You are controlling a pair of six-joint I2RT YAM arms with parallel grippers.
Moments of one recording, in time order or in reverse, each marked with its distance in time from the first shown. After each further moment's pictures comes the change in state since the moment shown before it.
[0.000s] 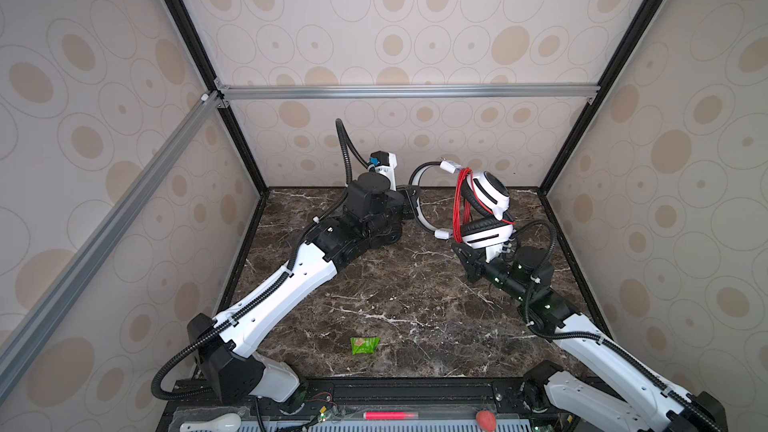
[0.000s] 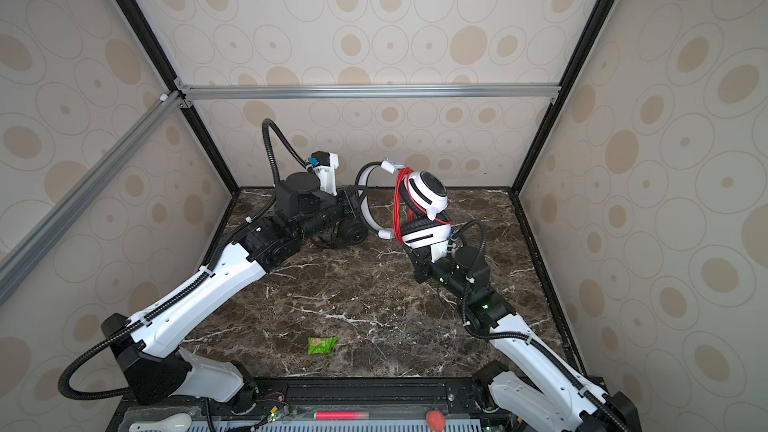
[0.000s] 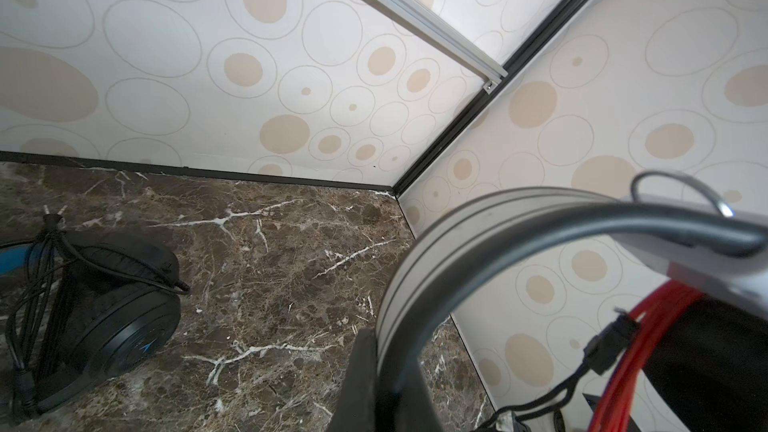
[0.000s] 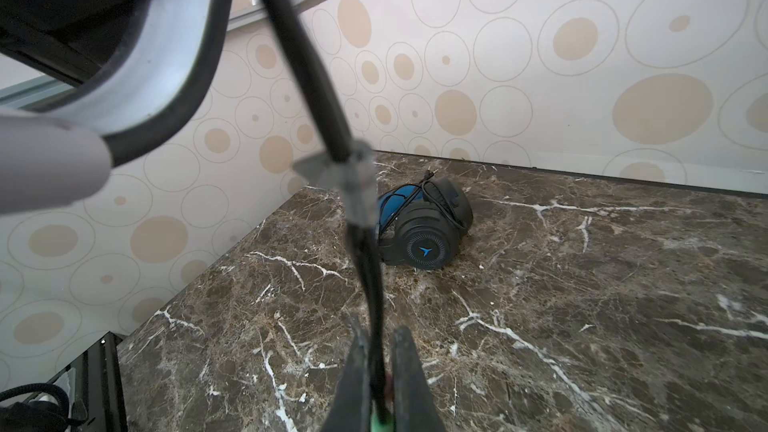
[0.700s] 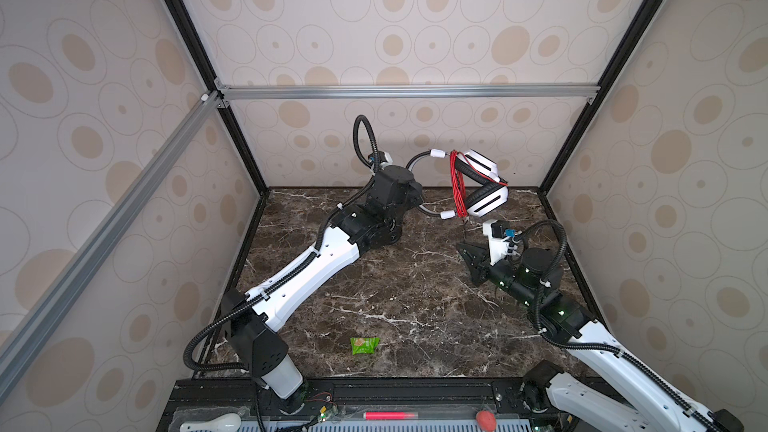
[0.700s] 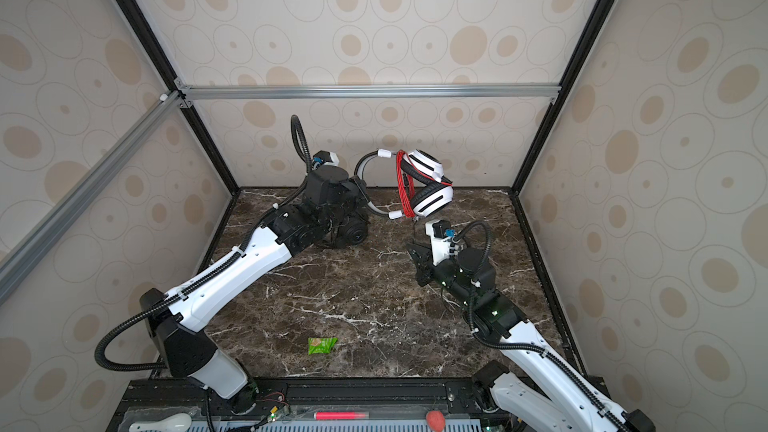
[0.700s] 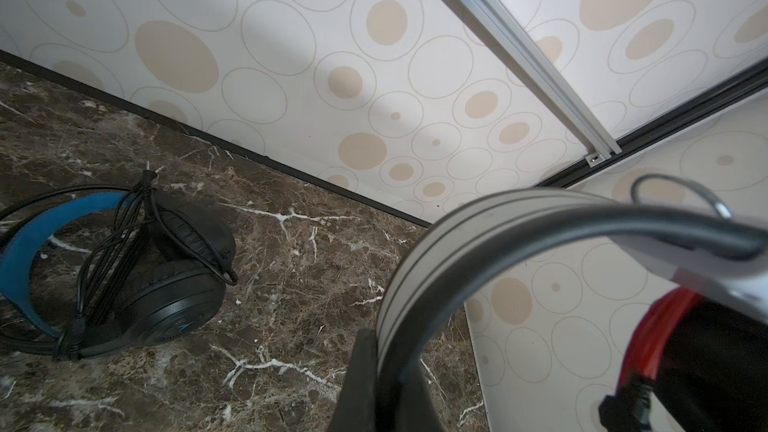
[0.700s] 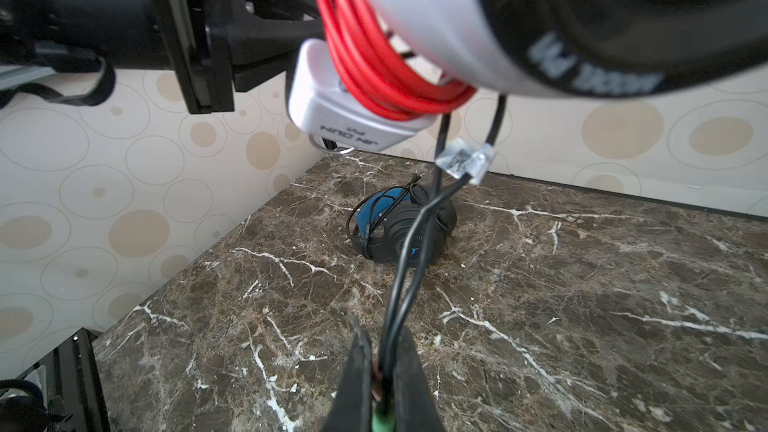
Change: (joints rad) left arm -0.009 0.192 0.166 -0.097 -0.246 -0.191; right arm 0.064 -0.079 0.089 -0.189 0.104 -0.071
